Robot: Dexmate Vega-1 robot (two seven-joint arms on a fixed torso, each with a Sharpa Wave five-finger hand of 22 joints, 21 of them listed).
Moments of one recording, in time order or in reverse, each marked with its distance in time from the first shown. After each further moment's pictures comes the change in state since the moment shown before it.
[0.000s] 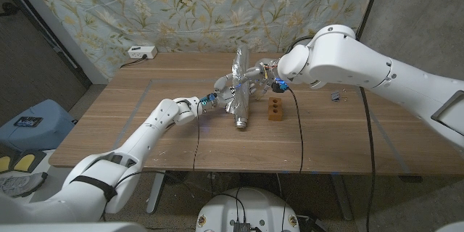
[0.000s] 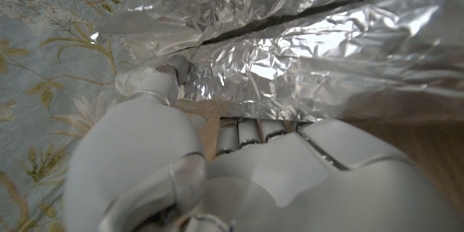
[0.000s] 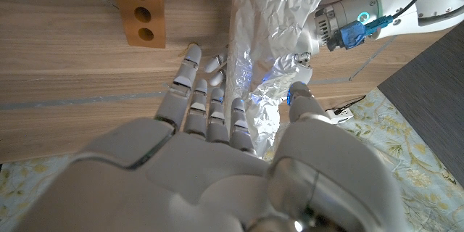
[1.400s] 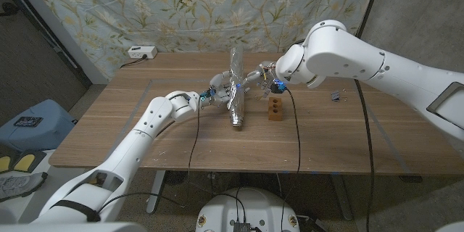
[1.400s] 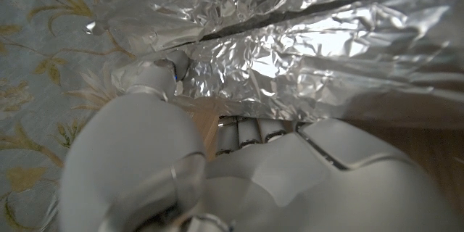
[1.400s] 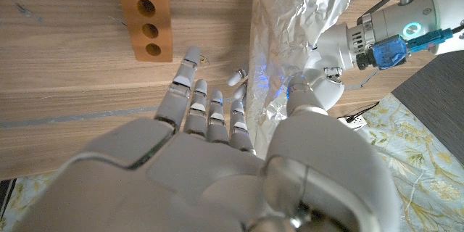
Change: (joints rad) left arm 0.150 0.082 -0.029 -0.404 -0.160 -0.051 0.515; left_hand 0.040 -0.034 0.015 -0.015 0.088 0.030 -0.002 0.011 0.036 0.017 -0.001 0.037 0.048 0.037 -0.026 0.000 0.034 0.019 -0.020 0.011 0.000; right arm 0.049 0.023 -0.033 0.086 0.199 -0.002 -0.136; right_hand 0.101 0.004 -0.071 0.010 0.000 -0.041 -0.005 0.004 0.002 -0.018 0.003 0.000 0.000 -0.011 0.000 0.000 0.009 -0.004 0.003 0.000 0.005
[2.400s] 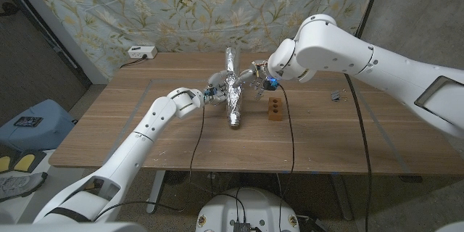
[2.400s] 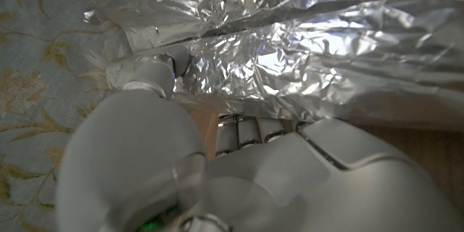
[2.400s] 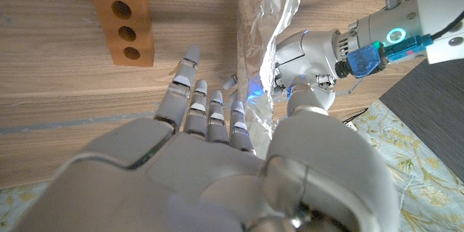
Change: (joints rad) left arm 0.044 0.020 0.036 -0.162 0.024 -0.118 0.279; left_hand 0.031 -0.031 0.015 -0.015 0.073 0.000 0.000 0.047 0.001 -0.007 -0.007 0.017 0.038 0.007 0.000 -0.007 0.022 0.000 0.000 0.004 -0.001; right arm 0.034 0.070 -0.025 0.065 -0.032 0.000 0.076; right_hand 0.000 0.000 -0.010 0.004 0.000 0.004 0.004 0.000 0.000 0.000 0.000 0.000 0.000 0.000 0.000 0.000 0.000 0.009 0.002 0.000 0.000
